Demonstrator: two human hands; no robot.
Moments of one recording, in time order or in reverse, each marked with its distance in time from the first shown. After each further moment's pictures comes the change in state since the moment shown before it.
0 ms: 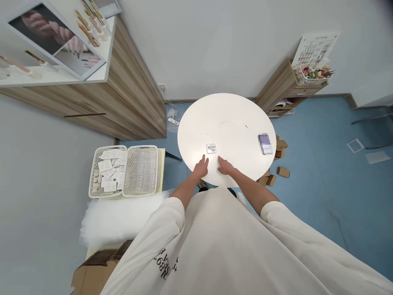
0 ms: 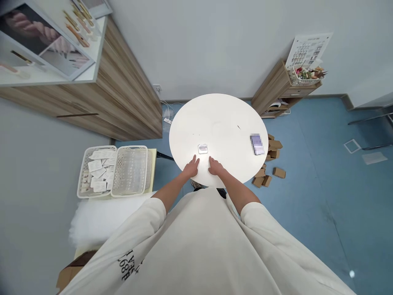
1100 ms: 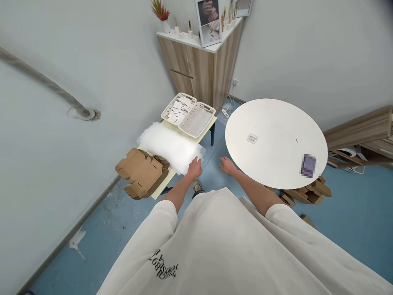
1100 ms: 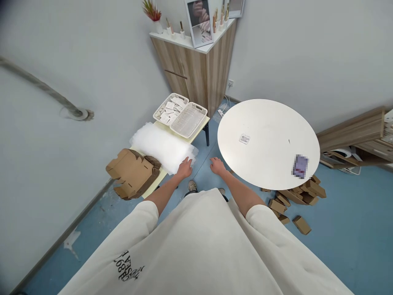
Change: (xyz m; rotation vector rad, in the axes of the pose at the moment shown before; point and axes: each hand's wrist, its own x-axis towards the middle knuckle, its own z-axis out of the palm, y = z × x) left_hand -0.296 -0.031 0.169 -0.271 0.420 -0.623; right_hand -0.099 -0.122 0.133 -0.306 0.058 -0.540
